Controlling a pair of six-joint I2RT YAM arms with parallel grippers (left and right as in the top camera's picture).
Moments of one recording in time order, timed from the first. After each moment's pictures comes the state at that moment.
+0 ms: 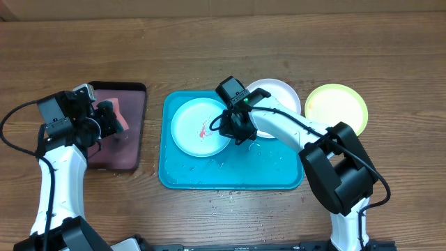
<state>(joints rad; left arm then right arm) 0.40 1.43 0.92 -0.45 0.36 -0.09 0.63 2.08 1.45 -0.76 -0.11 0.84</state>
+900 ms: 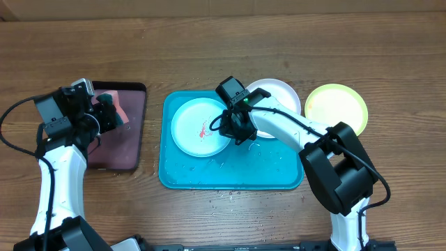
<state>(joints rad) 0.41 1.43 0.92 -0.37 0.41 -0.10 0.63 2.08 1.45 -0.76 -0.11 0.83</state>
